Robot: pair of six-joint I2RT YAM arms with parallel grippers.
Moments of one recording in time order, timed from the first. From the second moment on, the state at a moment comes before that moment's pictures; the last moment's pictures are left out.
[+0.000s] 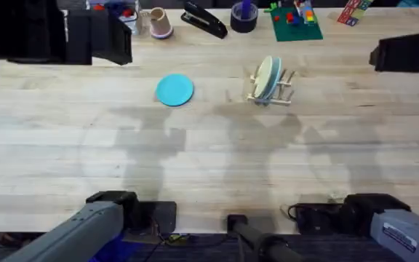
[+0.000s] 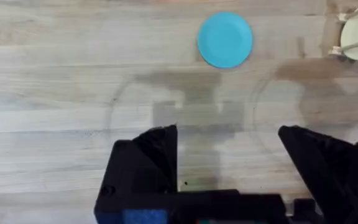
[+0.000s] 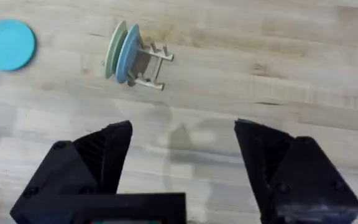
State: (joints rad) left arm 0.00 1.17 1.71 -1.59 0.04 0.00; right arm 0.01 0.99 1.48 -1.35 -0.06 -0.09
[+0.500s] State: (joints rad) left arm 0.00 1.23 1.71 -1.59 0.04 0.00; right arm 0.01 0.99 1.49 -1.35 -0.06 -0.10
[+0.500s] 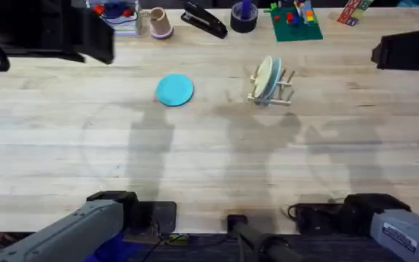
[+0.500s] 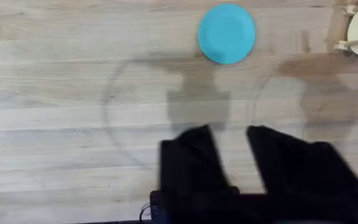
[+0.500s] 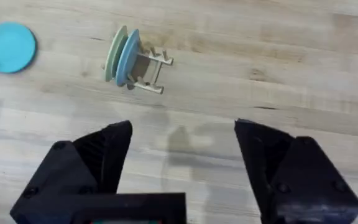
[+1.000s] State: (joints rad) left arm 0.05 1.23 1.71 -1.59 0.15 0.02; right arm 0.01 0.99 1.49 -1.35 -0.06 -0.10
